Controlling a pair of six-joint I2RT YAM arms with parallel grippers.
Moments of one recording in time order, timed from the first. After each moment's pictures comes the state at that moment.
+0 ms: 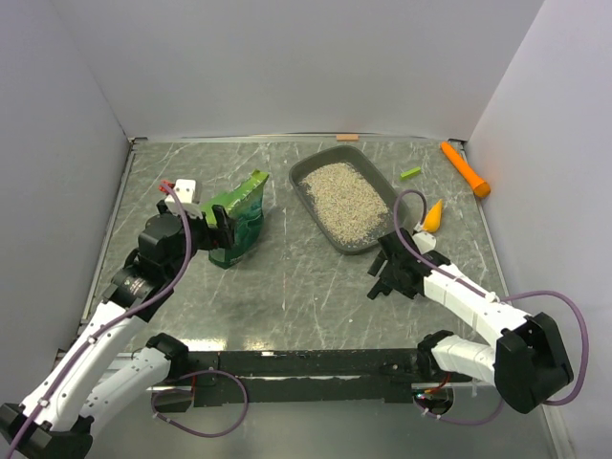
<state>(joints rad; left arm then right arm) -0.48 0.73 0.81 -0.33 -0.20 -0.24 0.46 1.11 0.61 -0.65 0.33 0.99</state>
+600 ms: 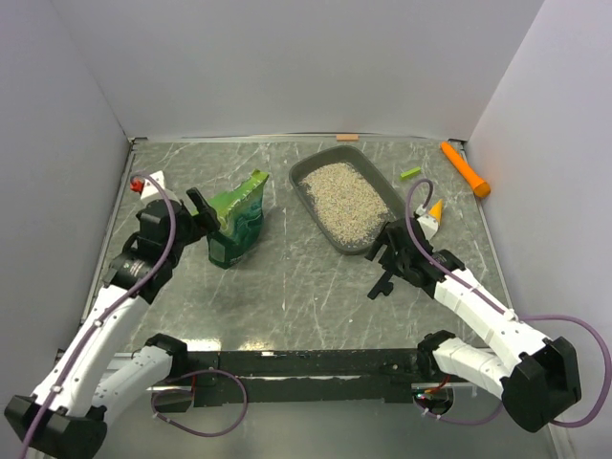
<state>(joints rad) -0.38 0.82 0.89 -0.50 -0.38 -0.57 0.46 0.99 0.69 -0.59 0.30 0.88</state>
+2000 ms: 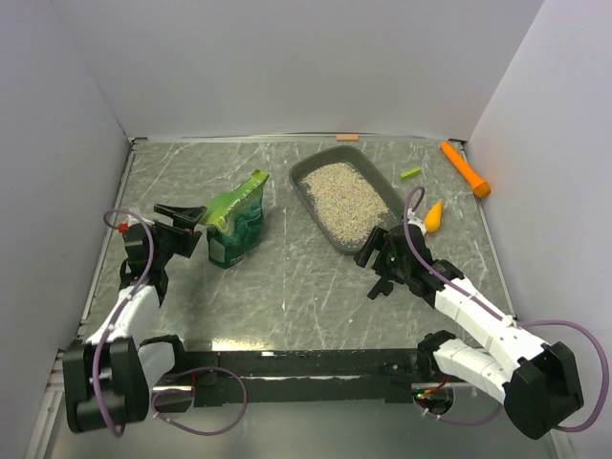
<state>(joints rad) 0.15 1.01 0.38 0.33 0.34 -1.21 0.46 0.95 0.58 -0.40 0.09 0.79</state>
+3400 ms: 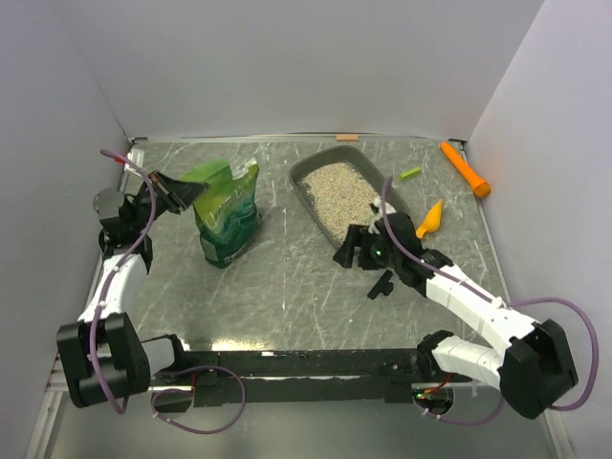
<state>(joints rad) 0.23 1.19 0.71 0.62 0.94 -0.89 0.49 1.05 0.61 -0.25 -0.16 0.58</state>
